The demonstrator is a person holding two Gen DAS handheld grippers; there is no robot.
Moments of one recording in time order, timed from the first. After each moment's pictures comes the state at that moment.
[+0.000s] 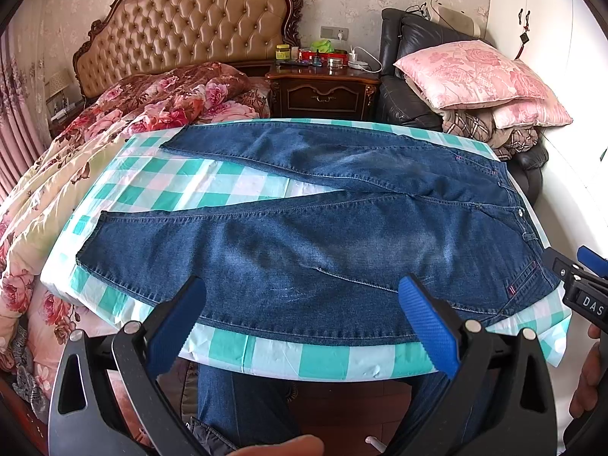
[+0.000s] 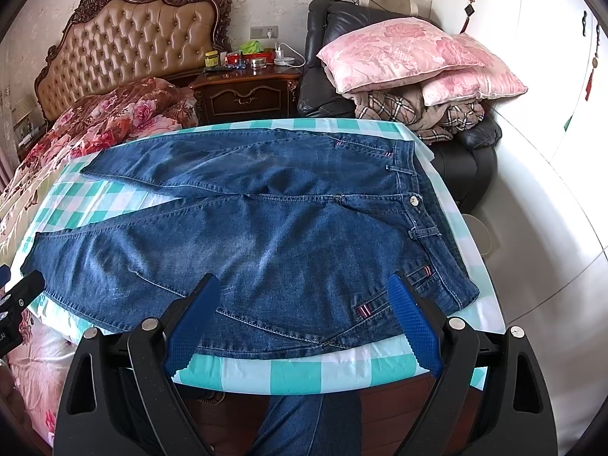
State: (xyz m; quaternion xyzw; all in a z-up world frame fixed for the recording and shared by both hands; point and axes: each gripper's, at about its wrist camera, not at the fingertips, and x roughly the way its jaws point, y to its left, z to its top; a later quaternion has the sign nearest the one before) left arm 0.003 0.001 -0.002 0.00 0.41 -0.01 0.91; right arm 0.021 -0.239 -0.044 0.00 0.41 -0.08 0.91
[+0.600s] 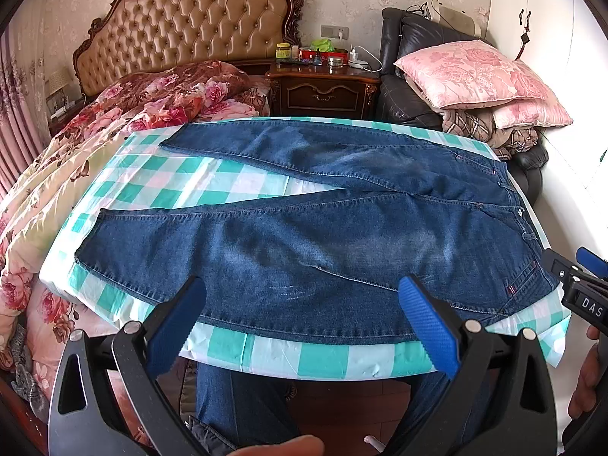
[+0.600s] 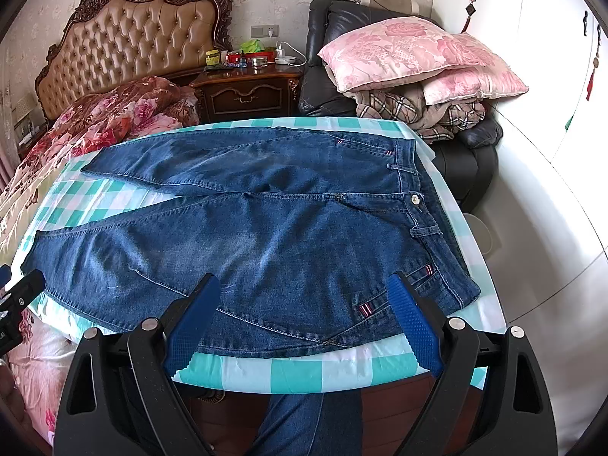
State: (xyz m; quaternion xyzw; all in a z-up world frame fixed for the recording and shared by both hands) left arm 0.003 0.002 -0.003 0.00 0.41 -0.01 0.91; right arm 0.022 -0.238 -0.046 0.00 0.41 -0.08 0.91
